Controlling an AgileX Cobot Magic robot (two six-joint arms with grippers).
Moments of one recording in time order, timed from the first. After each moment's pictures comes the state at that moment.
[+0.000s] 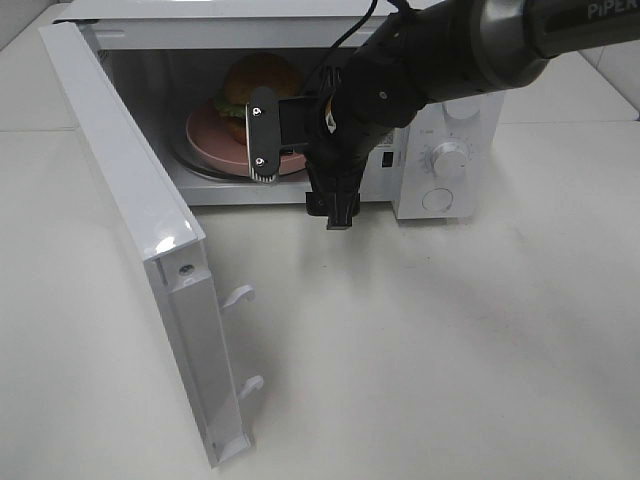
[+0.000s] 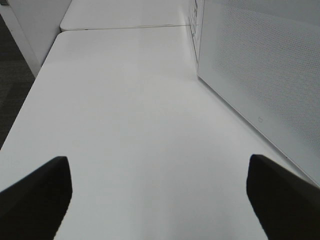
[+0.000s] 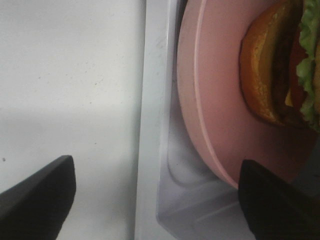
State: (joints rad) left arm 0.04 0.00 -0.50 -0.05 1.05 0.12; right arm 0.64 2.09 -1.45 -0.45 0.34 -0.73
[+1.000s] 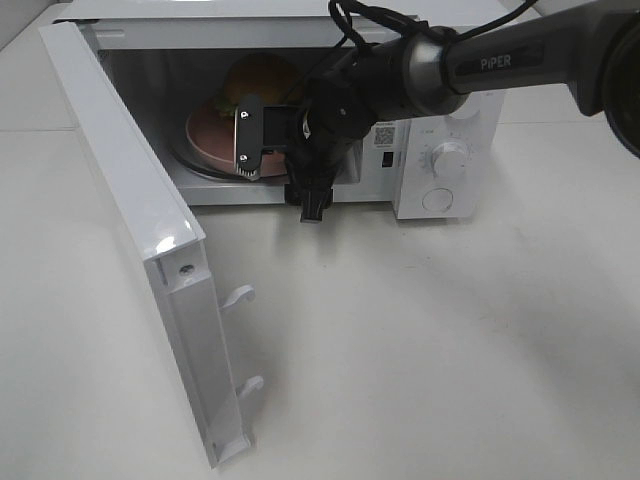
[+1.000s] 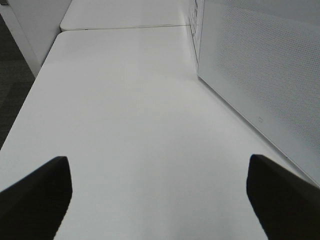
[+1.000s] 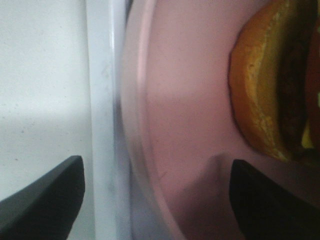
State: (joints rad) left arm 0.04 0.00 -0.50 -0.05 1.05 0.12; right arm 0.60 2.33 -1.72 -0.40 0.33 -0.73
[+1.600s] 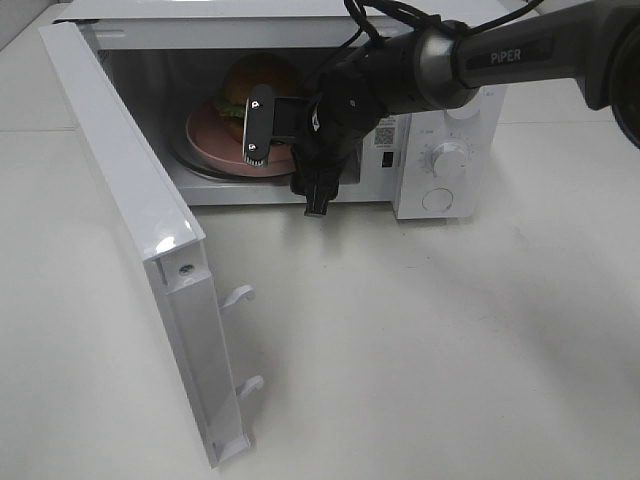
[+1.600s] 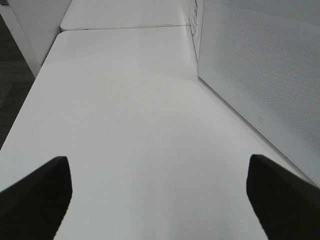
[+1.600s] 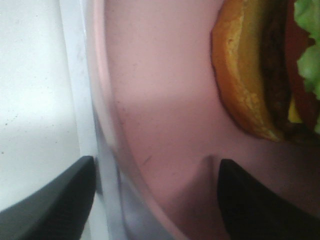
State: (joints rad) left arm 0.04 0.00 -0.50 -0.05 1.05 0.12; right arm 0.57 2.33 -1.72 -0.36 0.33 -0.73
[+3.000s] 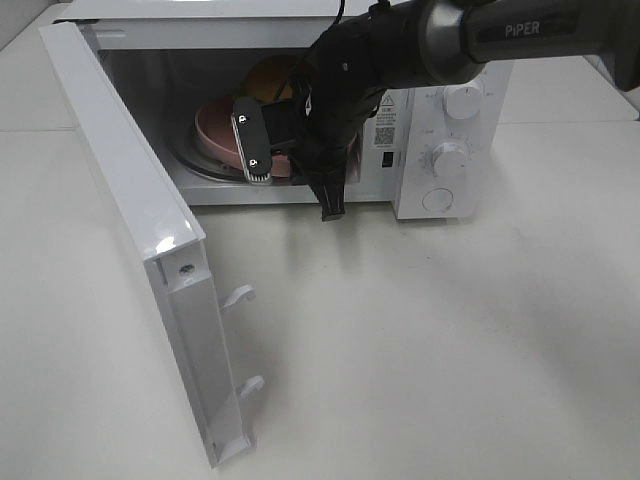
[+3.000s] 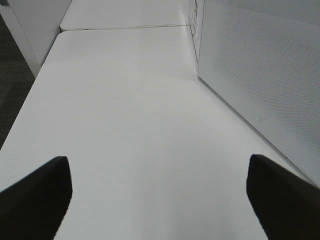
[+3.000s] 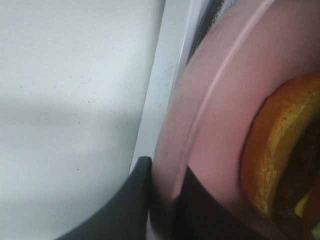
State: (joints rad) left arm 0.04 0.00 -0.50 -0.05 1.05 0.12; right arm 0.60 2.26 -1.73 -0.14 0.51 -1.20
